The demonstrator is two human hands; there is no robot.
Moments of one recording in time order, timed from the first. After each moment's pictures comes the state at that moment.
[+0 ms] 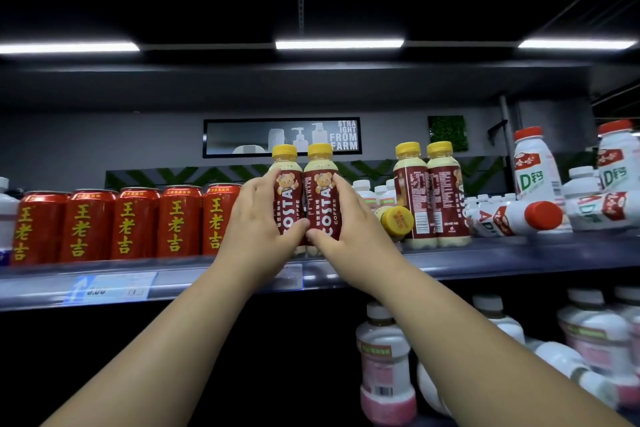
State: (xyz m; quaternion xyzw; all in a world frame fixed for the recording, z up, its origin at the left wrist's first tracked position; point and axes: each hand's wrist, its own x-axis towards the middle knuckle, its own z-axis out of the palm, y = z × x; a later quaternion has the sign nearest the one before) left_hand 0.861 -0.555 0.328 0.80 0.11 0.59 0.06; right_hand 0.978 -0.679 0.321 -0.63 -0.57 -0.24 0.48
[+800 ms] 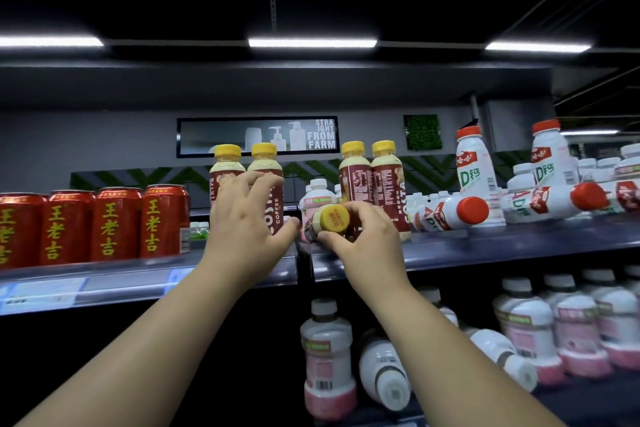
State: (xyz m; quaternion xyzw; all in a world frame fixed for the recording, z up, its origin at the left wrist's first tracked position) left_hand 0.902 -0.612 0.326 0.77 0.09 0.63 -0.06; right_hand 1.047 -0.726 0.288 -0.58 -0.44 -0.34 0.59
